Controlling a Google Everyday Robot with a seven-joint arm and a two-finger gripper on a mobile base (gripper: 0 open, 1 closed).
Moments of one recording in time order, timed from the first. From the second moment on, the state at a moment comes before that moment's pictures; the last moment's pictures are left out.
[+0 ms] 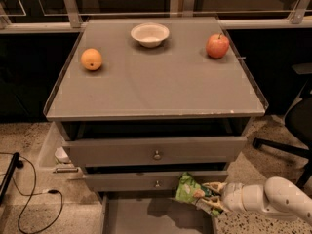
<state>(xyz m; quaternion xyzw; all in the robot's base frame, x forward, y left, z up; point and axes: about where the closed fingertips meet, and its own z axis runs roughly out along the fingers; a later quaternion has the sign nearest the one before) 0.448 -0.207 0.447 -0.56 0.69 0.21 0.40</state>
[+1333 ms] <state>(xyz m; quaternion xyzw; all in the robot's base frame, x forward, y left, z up) 0.429 -0.156 0.322 -0.60 0.67 0.22 0.37</state>
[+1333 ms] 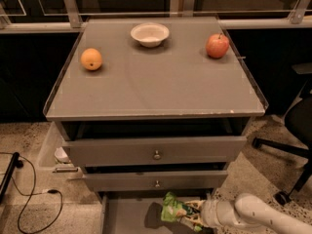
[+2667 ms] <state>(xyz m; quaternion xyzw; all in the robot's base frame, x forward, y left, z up) 0.444 -0.128 0.171 -0.66 0.65 0.19 0.31</state>
